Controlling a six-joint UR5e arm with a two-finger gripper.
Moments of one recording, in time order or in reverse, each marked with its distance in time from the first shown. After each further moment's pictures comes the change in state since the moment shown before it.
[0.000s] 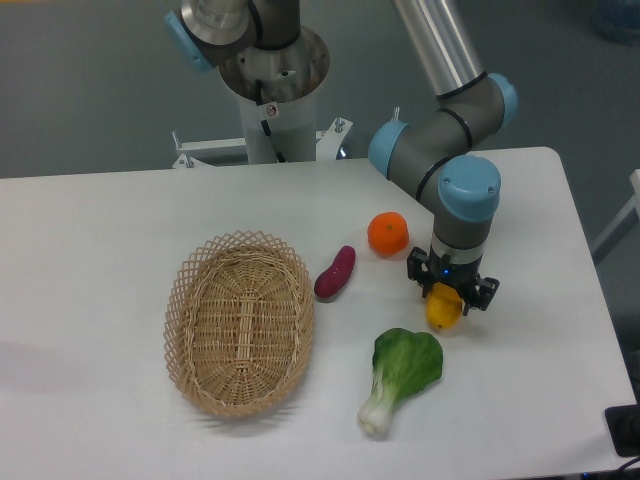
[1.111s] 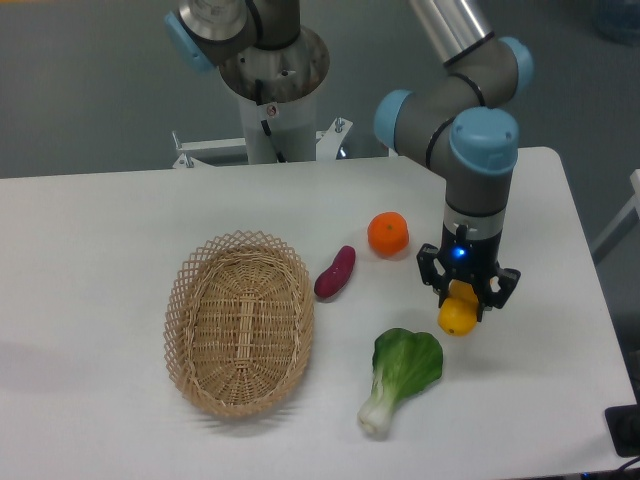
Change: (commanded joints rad) arm -0.005 0.159 0.061 0.003 -0.244 -0.162
